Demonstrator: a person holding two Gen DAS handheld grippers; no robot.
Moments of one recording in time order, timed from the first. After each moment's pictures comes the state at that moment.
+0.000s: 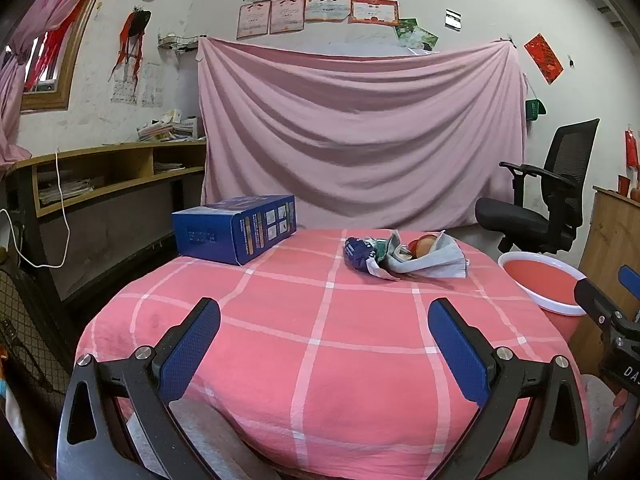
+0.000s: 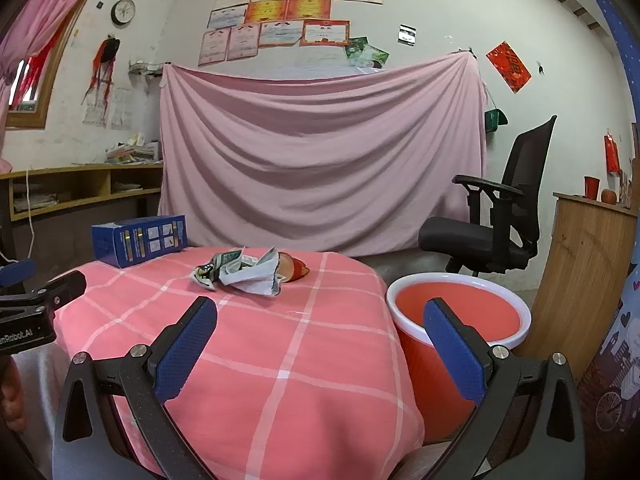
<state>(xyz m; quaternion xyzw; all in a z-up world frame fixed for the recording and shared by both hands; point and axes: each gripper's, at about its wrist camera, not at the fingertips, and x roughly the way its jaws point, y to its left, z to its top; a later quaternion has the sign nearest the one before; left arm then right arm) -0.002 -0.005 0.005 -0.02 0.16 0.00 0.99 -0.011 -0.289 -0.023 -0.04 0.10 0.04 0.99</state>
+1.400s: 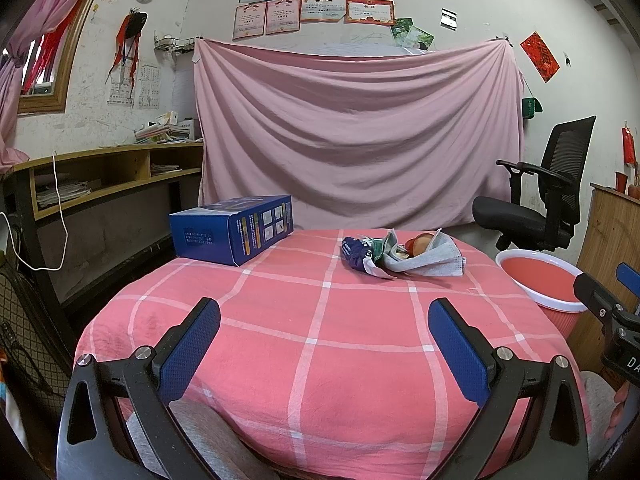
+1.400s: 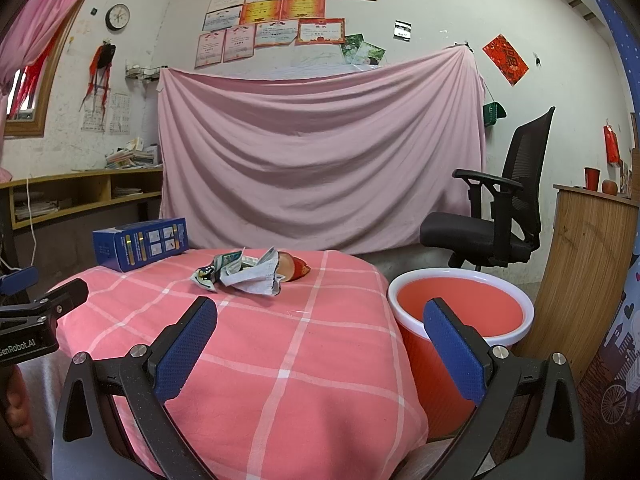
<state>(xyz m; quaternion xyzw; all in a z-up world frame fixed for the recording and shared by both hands) -0.005 -0.005 0.003 -0.02 0.16 0.00 0.99 -0.013 -0.292 -0.022 -0.03 0.11 0.04 0.99</state>
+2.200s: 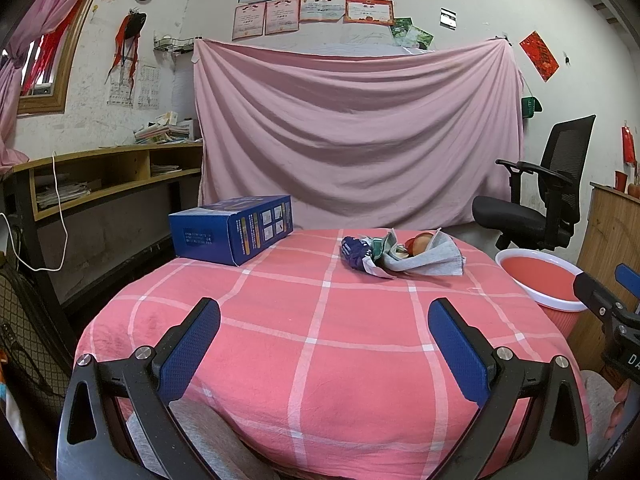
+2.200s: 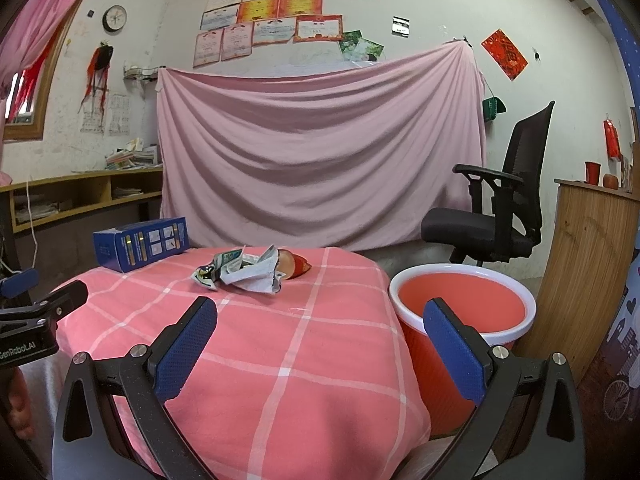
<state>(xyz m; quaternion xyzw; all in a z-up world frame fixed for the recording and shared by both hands) -0.005 -0.005 0.002 -0.02 0.16 -0.01 0.99 -0.014 -0.291 -0.022 -0.02 0.11 0.04 0.99</state>
